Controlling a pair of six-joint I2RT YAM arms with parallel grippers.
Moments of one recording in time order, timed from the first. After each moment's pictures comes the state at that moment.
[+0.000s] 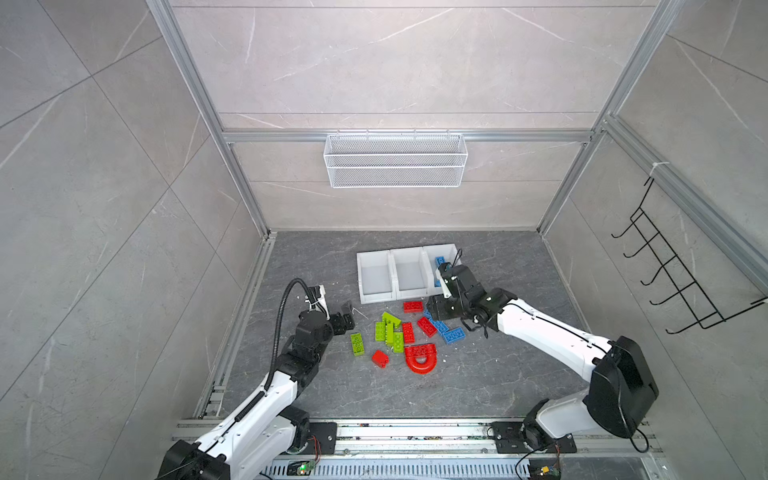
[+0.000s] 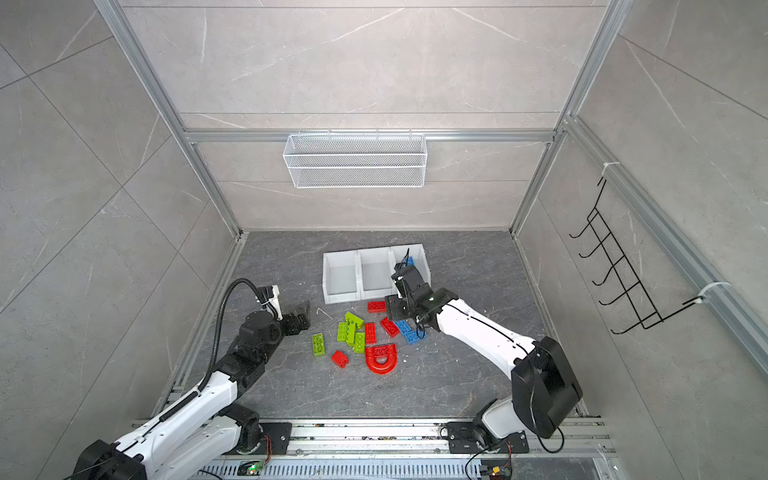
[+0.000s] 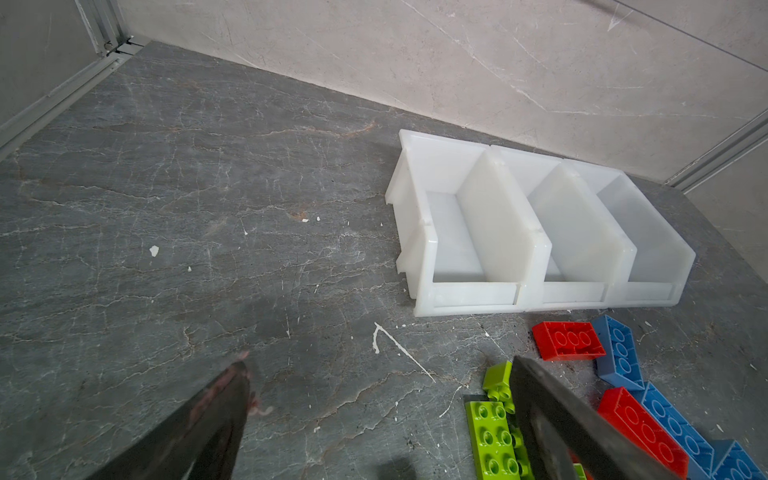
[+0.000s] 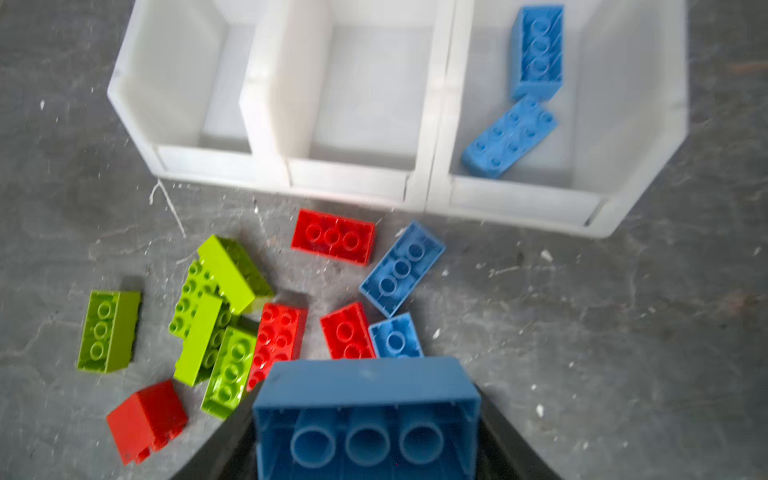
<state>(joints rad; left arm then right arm) -0.40 0.88 0.36 0.14 -0.20 -0.38 0.60 1.51 1.12 -0.52 0.06 0.33</state>
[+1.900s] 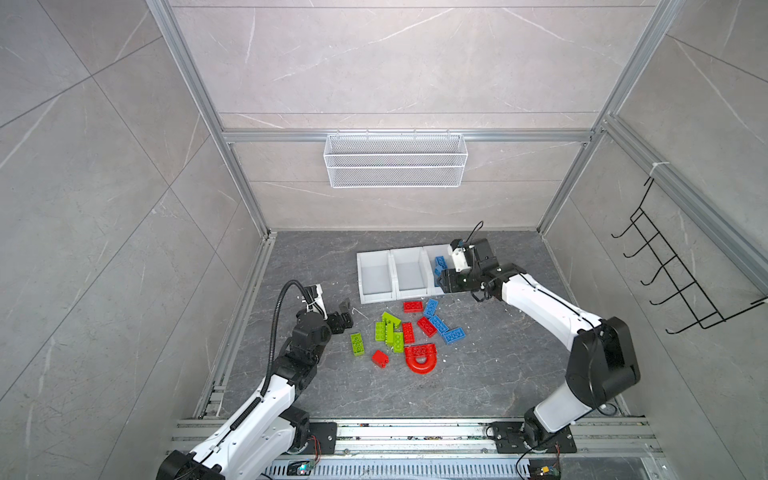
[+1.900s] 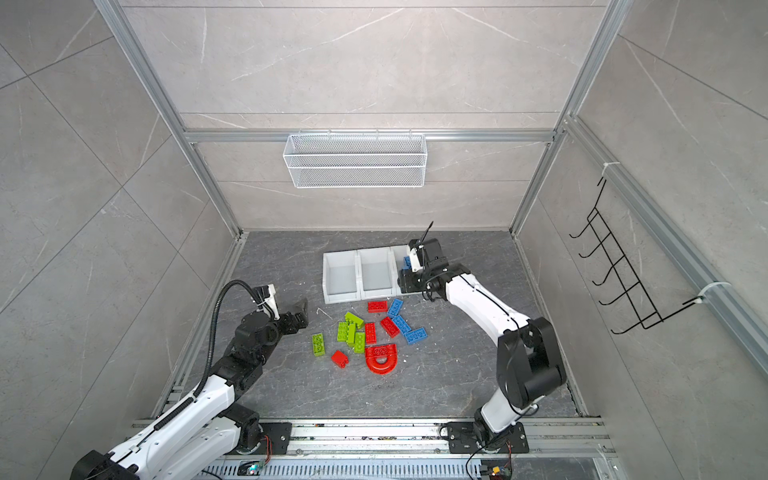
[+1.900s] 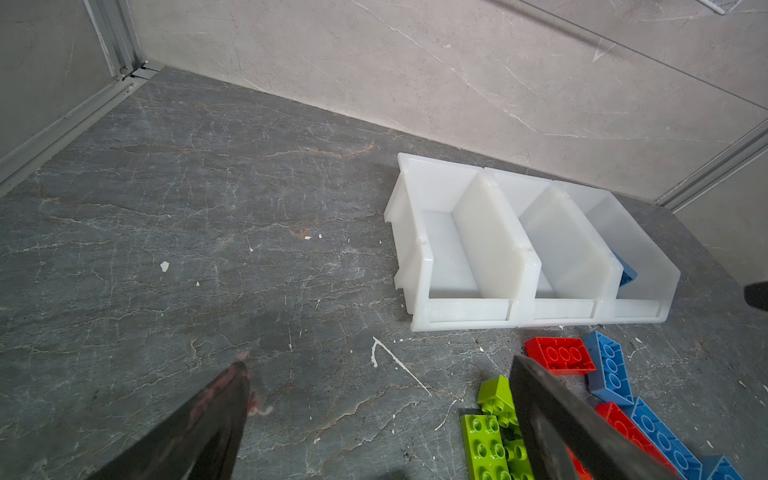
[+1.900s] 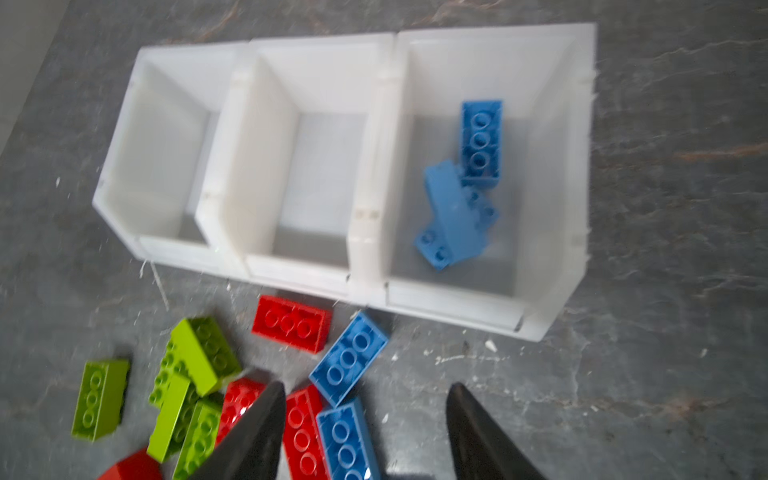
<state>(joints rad) -0.40 0.83 0.36 0.13 -0.22 -0.38 0.44 1.60 1.22 -0.53 -0.12 0.19</state>
